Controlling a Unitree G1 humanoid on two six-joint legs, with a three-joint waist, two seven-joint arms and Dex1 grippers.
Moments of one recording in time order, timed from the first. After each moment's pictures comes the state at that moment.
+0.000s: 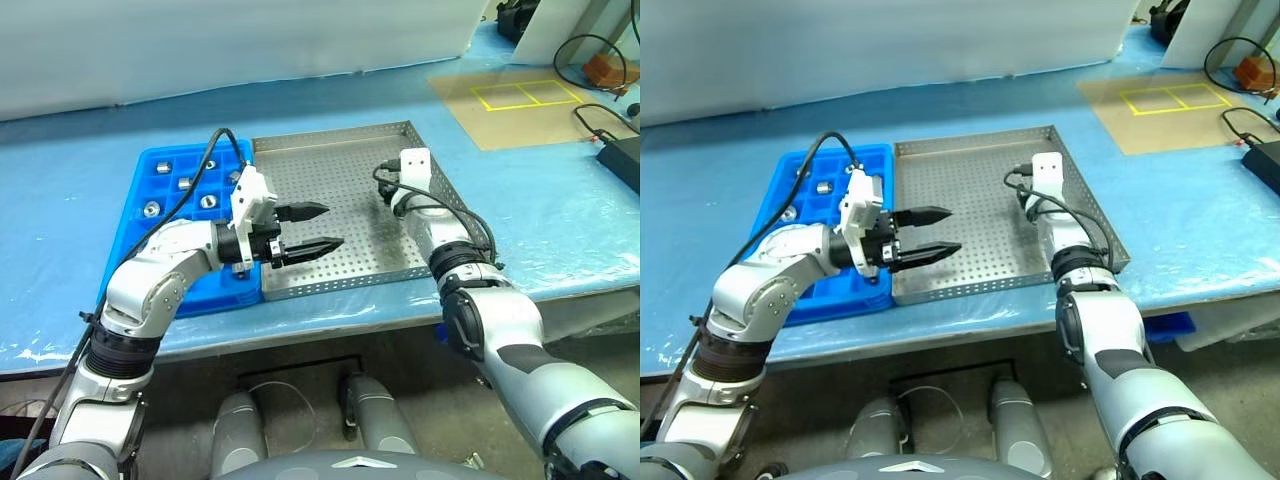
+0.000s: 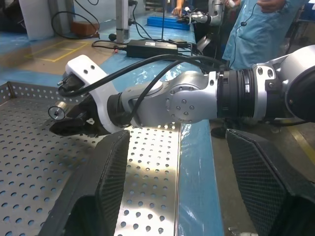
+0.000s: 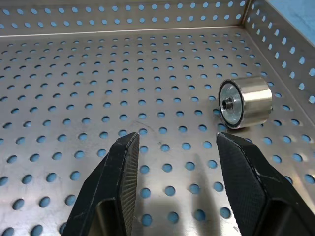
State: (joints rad) left arm -0.47 0.47 -0.09 -0.33 -0.62 0.60 -0.89; right arm -1.06 -0.19 -0.15 1.17 0.04 0.10 0.06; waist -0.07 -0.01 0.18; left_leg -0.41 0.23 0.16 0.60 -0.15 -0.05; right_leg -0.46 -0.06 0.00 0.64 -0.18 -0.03
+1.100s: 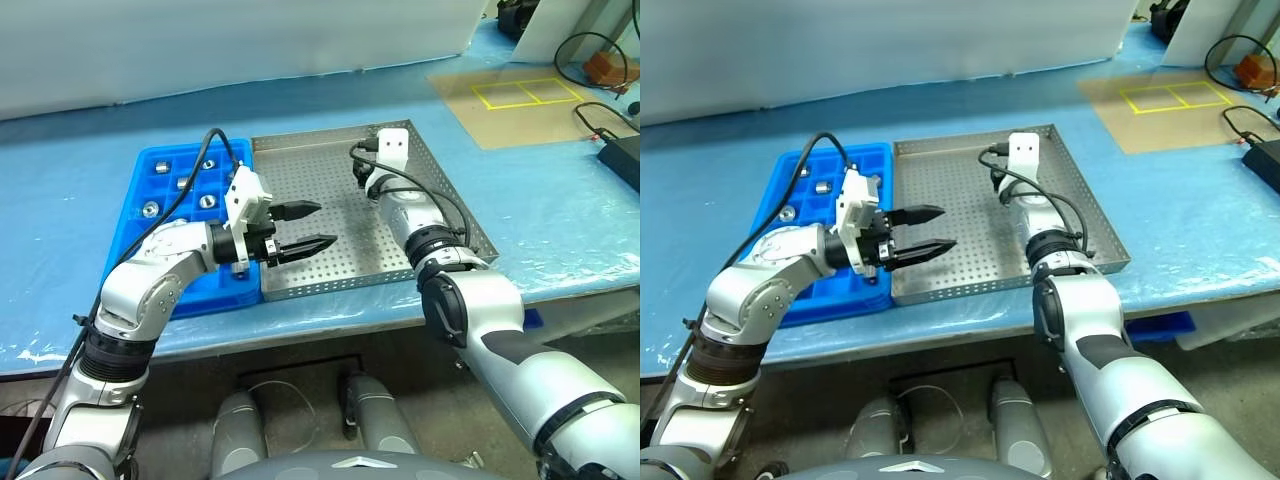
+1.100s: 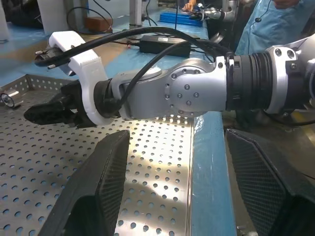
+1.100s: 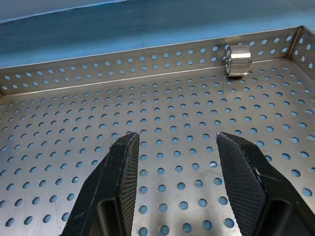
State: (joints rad) left arm -0.44 0.50 -0.07 -0.34 -0.61 0.58 -0.86; right arm -1.16 -0.10 -0.20 1.21 0.08 0.06 0.04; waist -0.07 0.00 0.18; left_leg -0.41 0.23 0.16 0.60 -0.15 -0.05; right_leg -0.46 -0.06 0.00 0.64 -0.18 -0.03
